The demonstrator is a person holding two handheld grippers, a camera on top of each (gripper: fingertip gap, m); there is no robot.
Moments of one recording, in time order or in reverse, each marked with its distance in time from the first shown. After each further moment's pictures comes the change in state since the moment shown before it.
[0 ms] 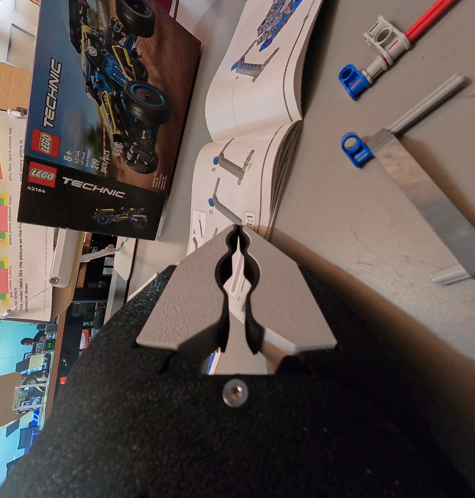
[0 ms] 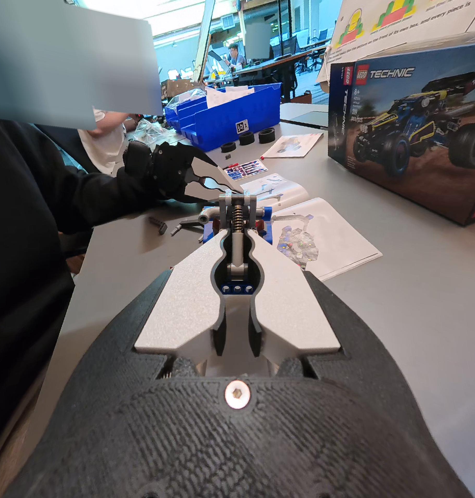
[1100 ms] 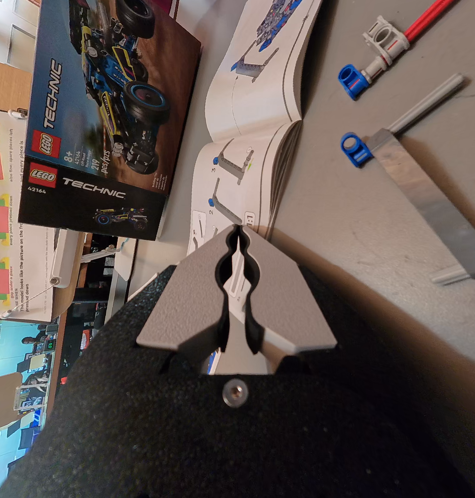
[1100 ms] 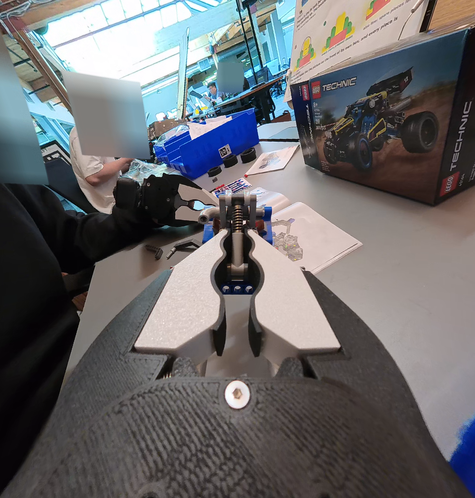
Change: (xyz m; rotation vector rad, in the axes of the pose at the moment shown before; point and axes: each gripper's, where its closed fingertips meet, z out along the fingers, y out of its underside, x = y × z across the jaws) left arm 0.000 0.000 0.000 0.001 -0.001 0.003; right arm 0.019 -0.009 -0.011 0.093 0.062 0.135
